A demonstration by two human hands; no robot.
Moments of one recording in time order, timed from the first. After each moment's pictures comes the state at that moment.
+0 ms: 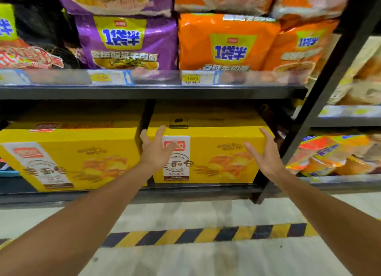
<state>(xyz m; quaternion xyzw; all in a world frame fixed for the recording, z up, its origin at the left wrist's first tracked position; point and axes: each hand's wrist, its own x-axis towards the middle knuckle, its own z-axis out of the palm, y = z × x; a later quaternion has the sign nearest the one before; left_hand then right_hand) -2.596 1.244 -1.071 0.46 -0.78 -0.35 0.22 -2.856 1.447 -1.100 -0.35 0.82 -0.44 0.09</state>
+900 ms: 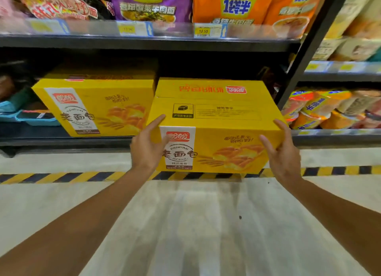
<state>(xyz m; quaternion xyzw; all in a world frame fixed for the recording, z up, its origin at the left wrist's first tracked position) -2.443 1.389 -1.088 0.45 -0.74 -0.34 0.36 -2.709 1.604 -1.107 -0.30 0.83 -0.46 0.02</state>
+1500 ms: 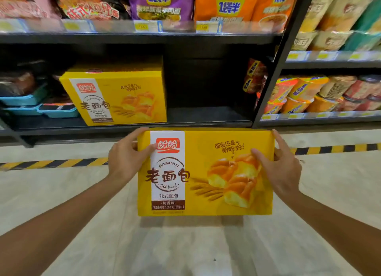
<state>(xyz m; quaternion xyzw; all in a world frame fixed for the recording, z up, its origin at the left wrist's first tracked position) -2.304 1.449 -1.091 0.48 -0.78 -0.29 0.29 -2.598 1.693 -1.126 -0.25 0.86 -0.45 -0.01</state>
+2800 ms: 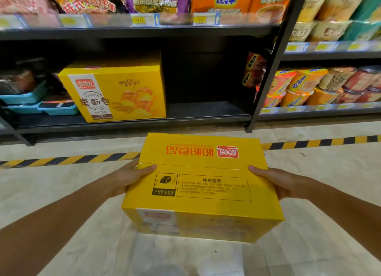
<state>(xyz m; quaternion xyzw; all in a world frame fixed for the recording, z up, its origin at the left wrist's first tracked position) -2.271 1.431 -1.143 0.46 -0.60 -0.66 -0.03 -2.614 1.726 -1.140 -0.14 0.76 -0.32 0.55</state>
